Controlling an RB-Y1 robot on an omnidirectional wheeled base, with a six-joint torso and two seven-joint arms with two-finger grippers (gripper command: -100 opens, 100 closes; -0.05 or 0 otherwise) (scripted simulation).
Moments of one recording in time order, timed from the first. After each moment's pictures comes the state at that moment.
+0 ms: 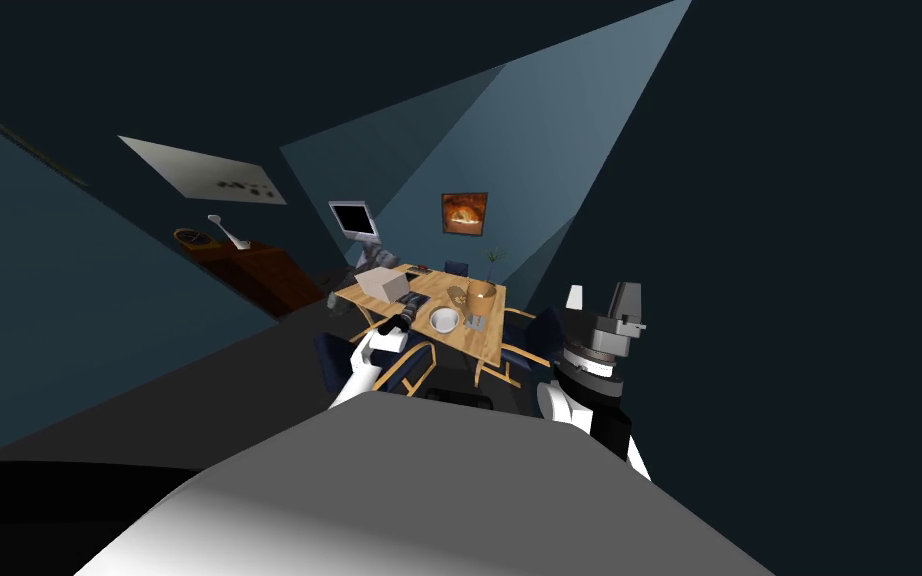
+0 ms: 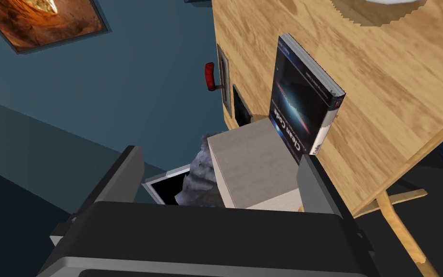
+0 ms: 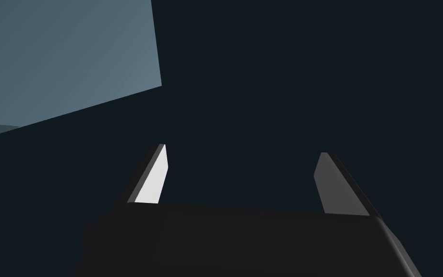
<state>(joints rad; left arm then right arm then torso) 0.06 0.19 0.04 -1.82 0.00 0.53 -0.03 0.49 0.00 0.03 -2.37 0.03 -0.65 0.04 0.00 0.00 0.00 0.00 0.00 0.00</state>
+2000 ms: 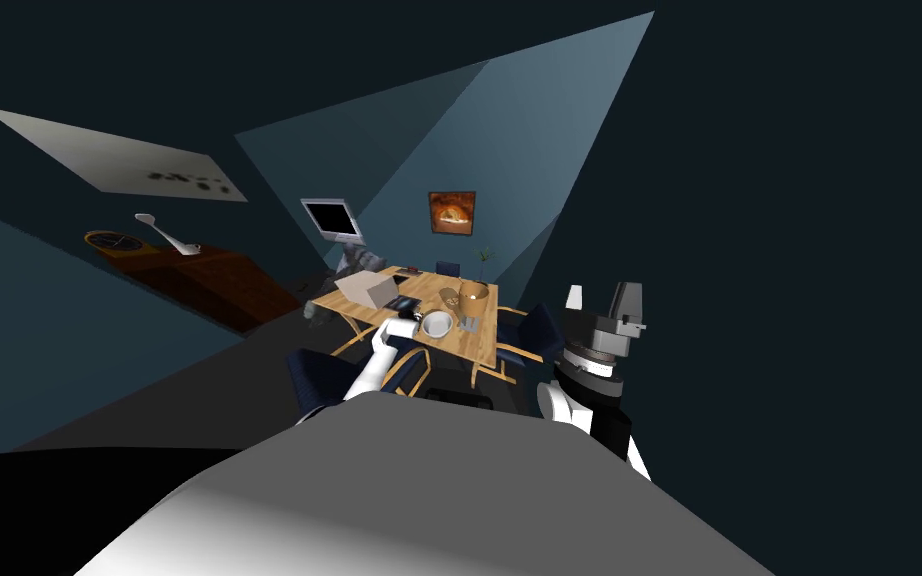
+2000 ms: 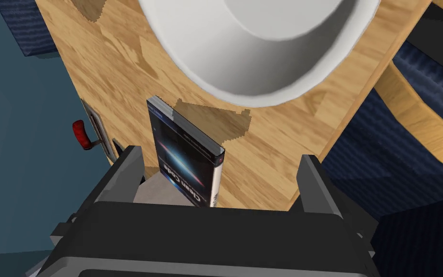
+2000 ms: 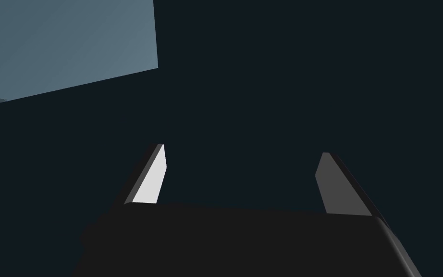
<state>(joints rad) -0.14 0.15 0.05 -1.59 -0.02 1.02 -0.01 0.49 0.00 0.03 -2.37 0.03 -0.65 0.04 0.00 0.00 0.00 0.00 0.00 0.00</state>
